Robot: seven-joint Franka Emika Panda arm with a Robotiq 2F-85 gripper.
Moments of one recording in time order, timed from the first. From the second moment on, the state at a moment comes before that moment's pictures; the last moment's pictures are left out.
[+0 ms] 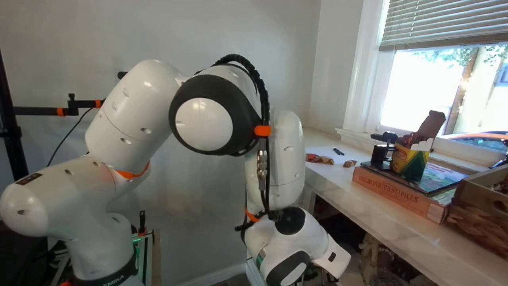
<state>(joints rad) -0.69 0.72 0.28 -2.32 -0.56 3.71 0.61</state>
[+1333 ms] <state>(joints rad) -0.90 0.81 0.44 -2.17 -0.77 3.52 0.62</state>
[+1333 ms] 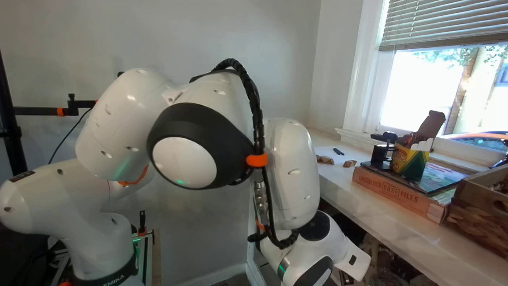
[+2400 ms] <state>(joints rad) -0.98 1.02 0.58 -1.96 -0.88 3.37 0.49</state>
